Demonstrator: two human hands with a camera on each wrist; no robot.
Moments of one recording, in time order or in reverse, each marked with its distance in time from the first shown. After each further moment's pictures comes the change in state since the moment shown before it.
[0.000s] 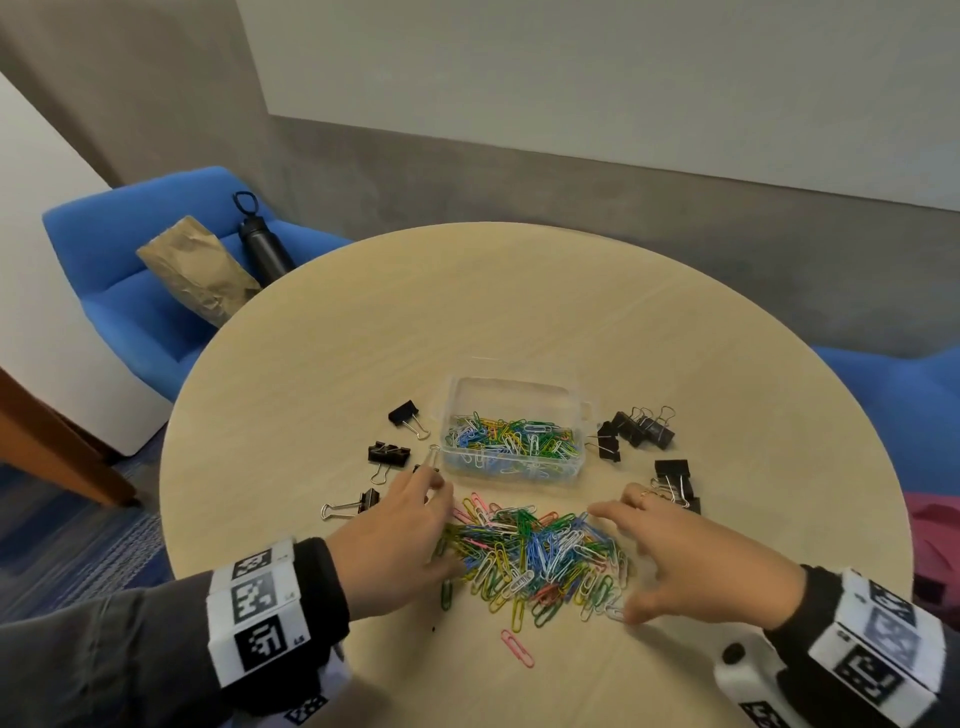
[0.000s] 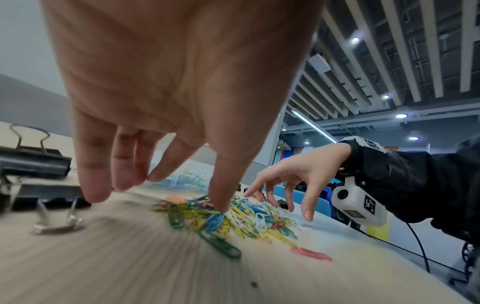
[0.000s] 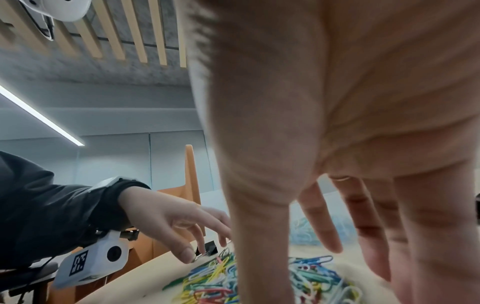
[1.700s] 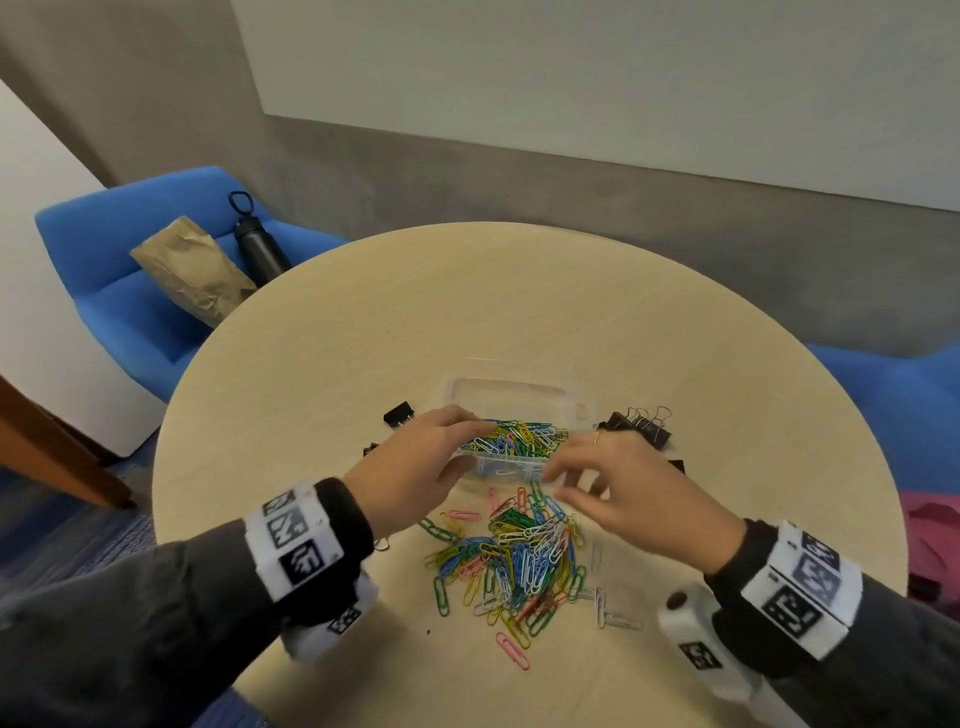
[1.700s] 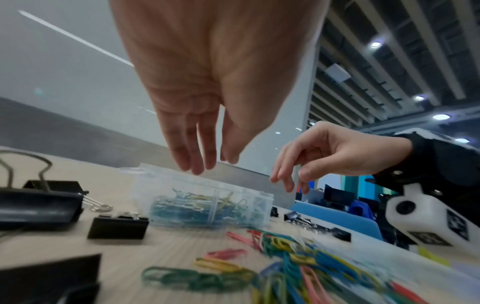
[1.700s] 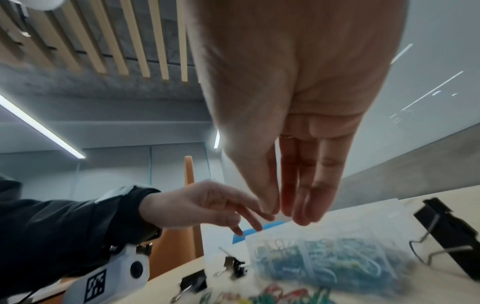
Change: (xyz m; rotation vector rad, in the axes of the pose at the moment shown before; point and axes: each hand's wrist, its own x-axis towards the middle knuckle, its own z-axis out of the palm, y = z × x) left_hand 0.049 -0.013 -0.021 -0.119 0.342 0.190; right_hand 0.034 -0.016 -0.020 0.136 0.420 -0.264
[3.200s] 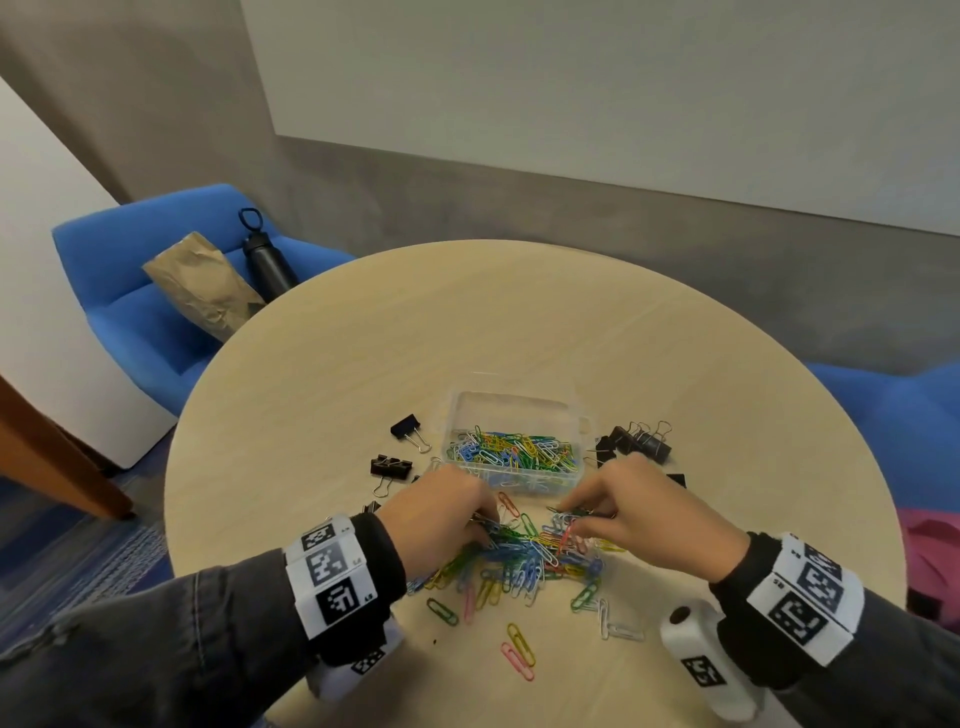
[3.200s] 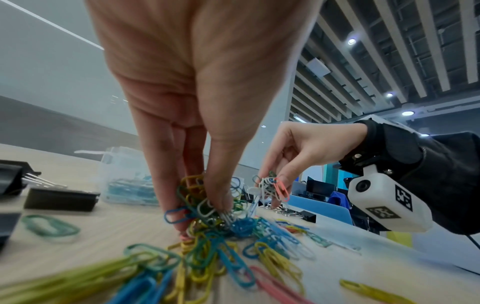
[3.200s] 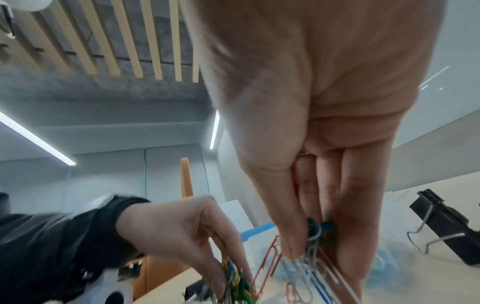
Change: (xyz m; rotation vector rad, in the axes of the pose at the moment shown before) left_hand -0.006 0.022 0.010 0.027 -0.277 -0.067; right_hand -0.003 0.002 0.000 0.050 -0.140 0.157
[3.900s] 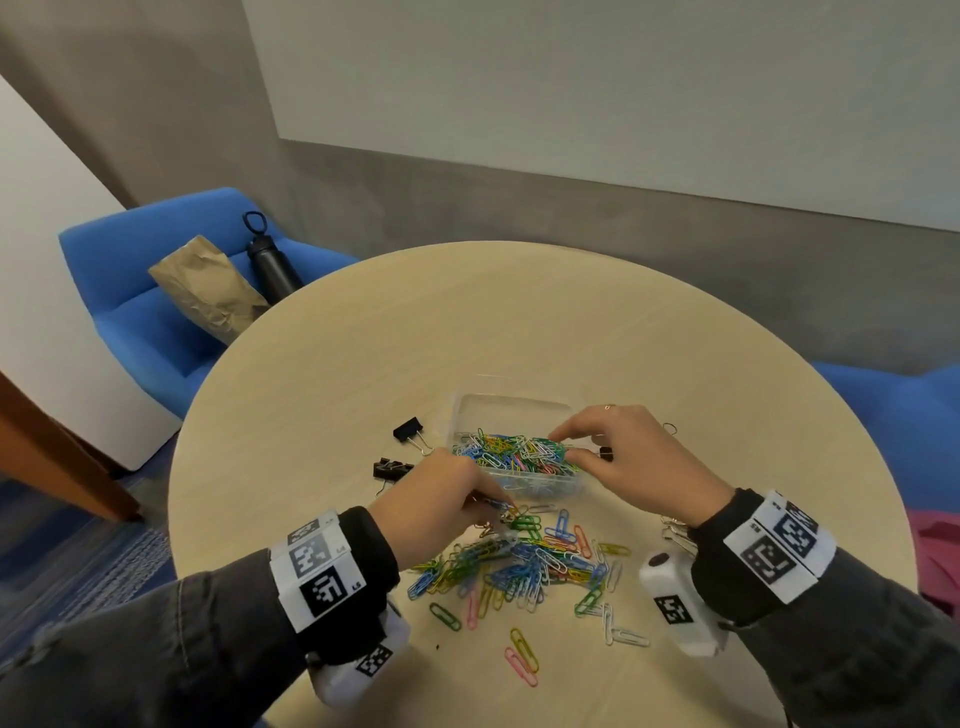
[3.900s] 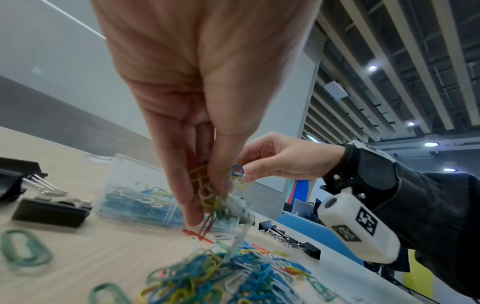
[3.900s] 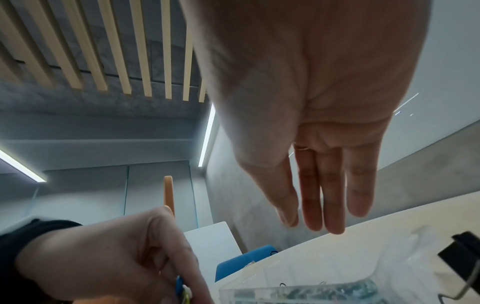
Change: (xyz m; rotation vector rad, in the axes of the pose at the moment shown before) left_hand -0.003 -0.002 -0.010 -0.216 0.118 -0.018; right_hand 0.035 0.009 -0.018 0.002 0.253 -0.071
